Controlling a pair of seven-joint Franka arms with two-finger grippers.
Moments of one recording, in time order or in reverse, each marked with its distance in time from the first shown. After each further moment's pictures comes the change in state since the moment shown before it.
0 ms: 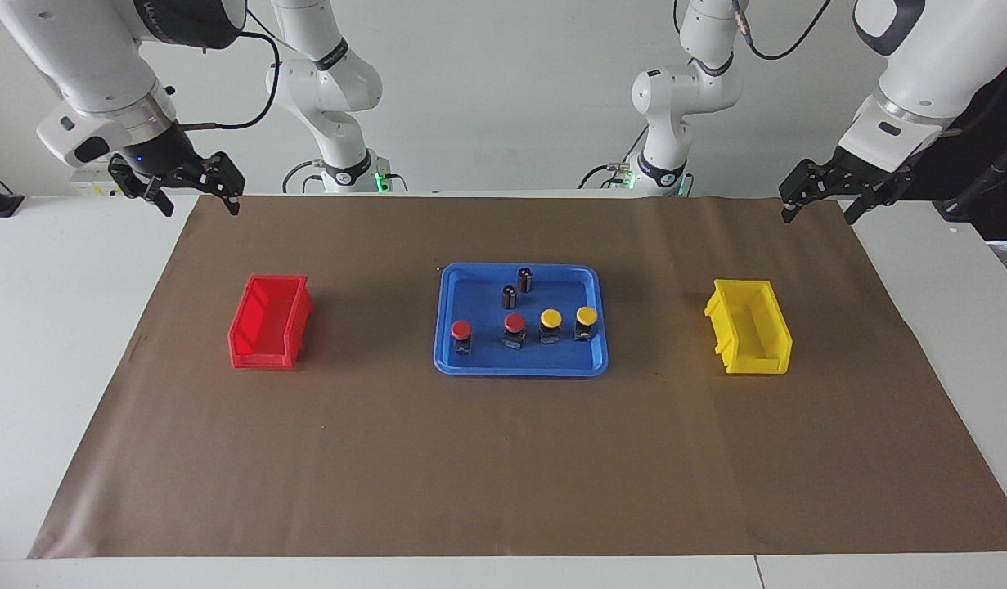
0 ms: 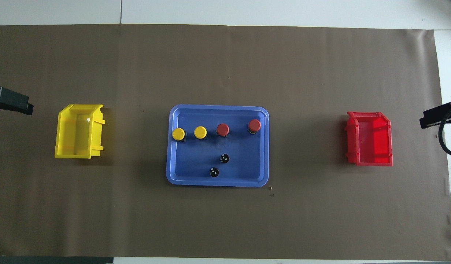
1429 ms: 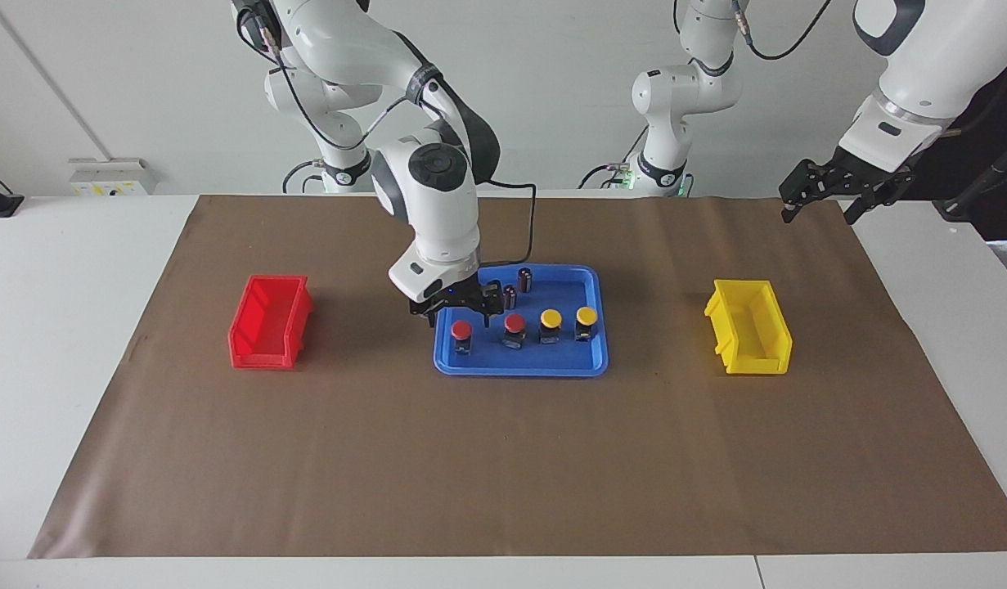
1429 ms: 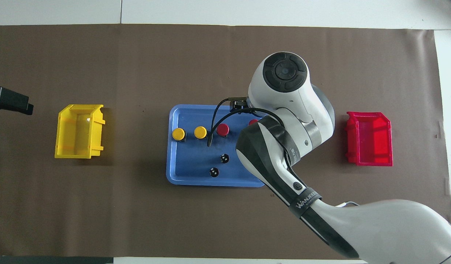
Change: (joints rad) left arm 0.000 0.000 0.000 0.000 0.000 0.000 0.000; right arm 0.253 0.410 0.355 -0.062 -0.097 0.578 0.716
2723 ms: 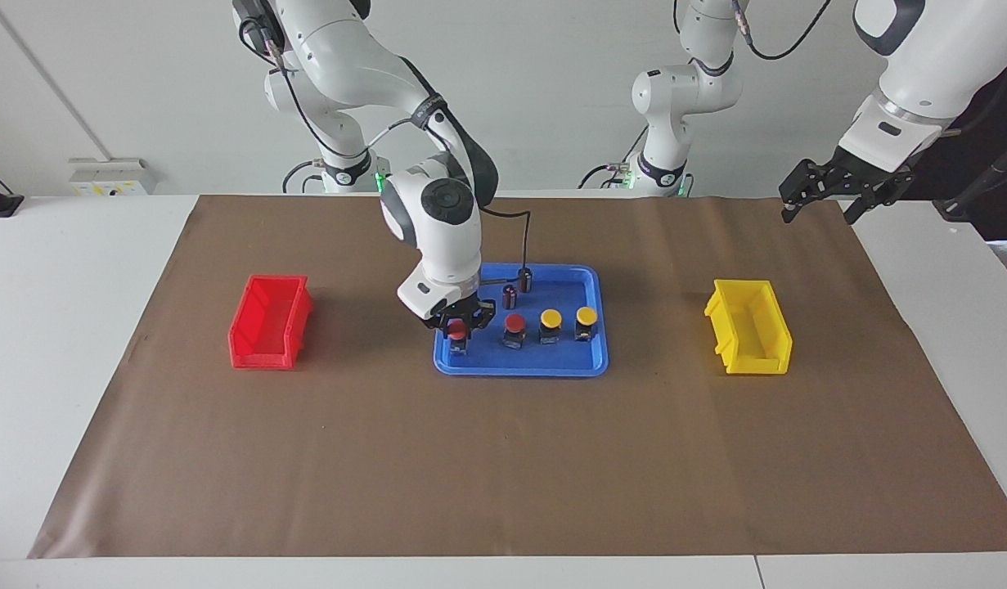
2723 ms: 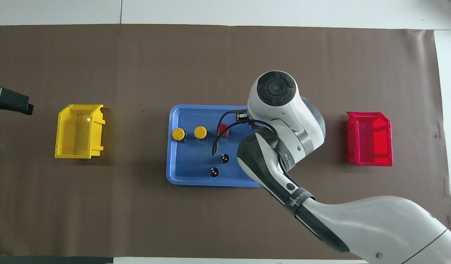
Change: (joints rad) left arm 0.000 0.000 0.000 0.000 0.000 0.000 0.000; right arm -0.007 -0.002 -0.003 -0.025 -0.023 -0.047 -0.010
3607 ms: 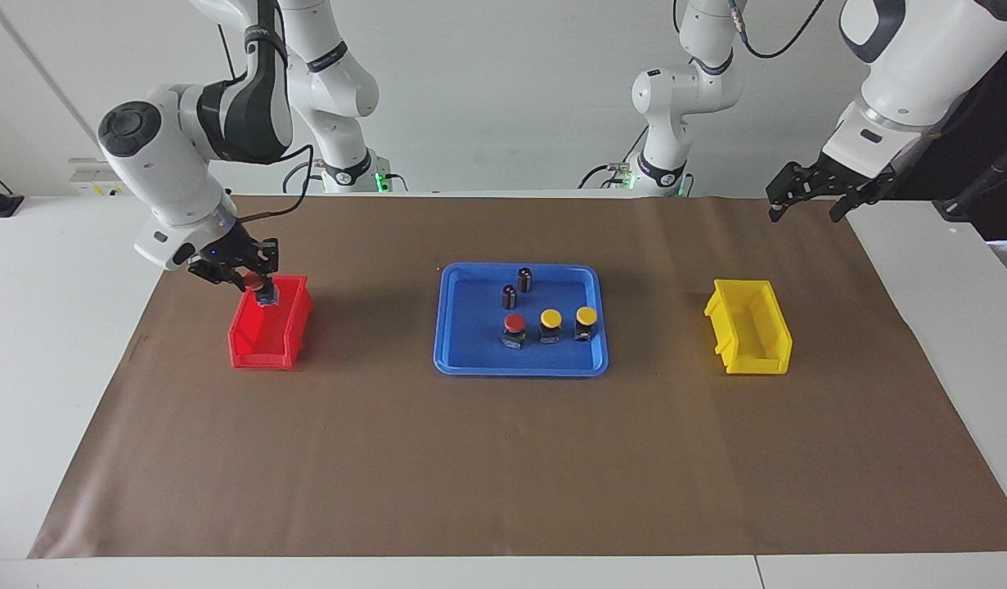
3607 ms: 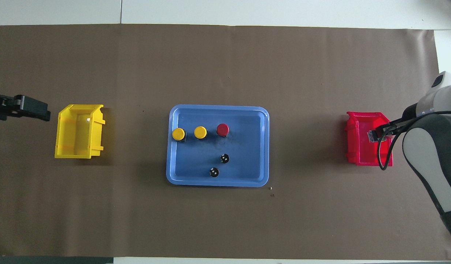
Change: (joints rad) left arm -0.080 -0.080 -0.020 -0.220 -0.004 0.186 -0.154; right arm -0.590 -0.419 -0.009 -0.414 0.157 -0.012 -0.930
